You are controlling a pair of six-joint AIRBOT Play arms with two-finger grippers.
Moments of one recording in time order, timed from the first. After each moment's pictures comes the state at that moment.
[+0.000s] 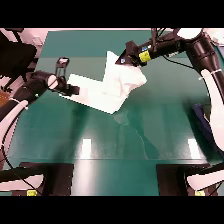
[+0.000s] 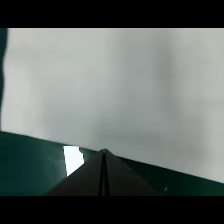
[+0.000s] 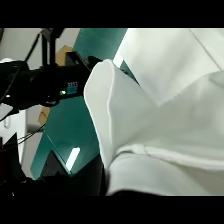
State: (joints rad) left arm -0.22 -1.37 1.14 1.63 -0.85 -1.75; right arm 0.32 -1.63 1.90 -0.74 1.30 1.64
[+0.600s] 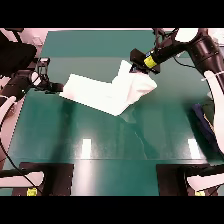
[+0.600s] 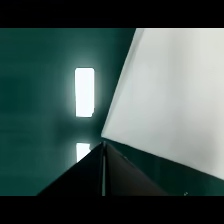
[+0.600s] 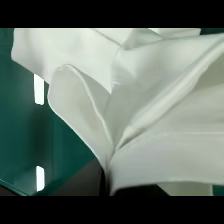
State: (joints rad) left arm -0.03 -1.42 1.14 1.62 -0.79 -1.64; right arm 0.35 -1.58 1.90 -1.16 1.41 2.05
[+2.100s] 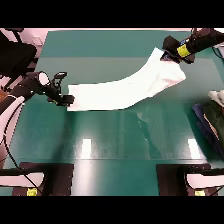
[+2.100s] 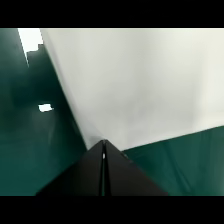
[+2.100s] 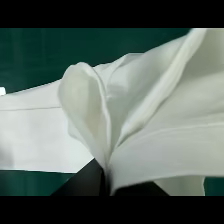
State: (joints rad) left arm -0.10 -1.44 1.14 1.36 -1.14 -1.48; right arm 0.12 -1.51 1.90 -1.28 1.42 1.98
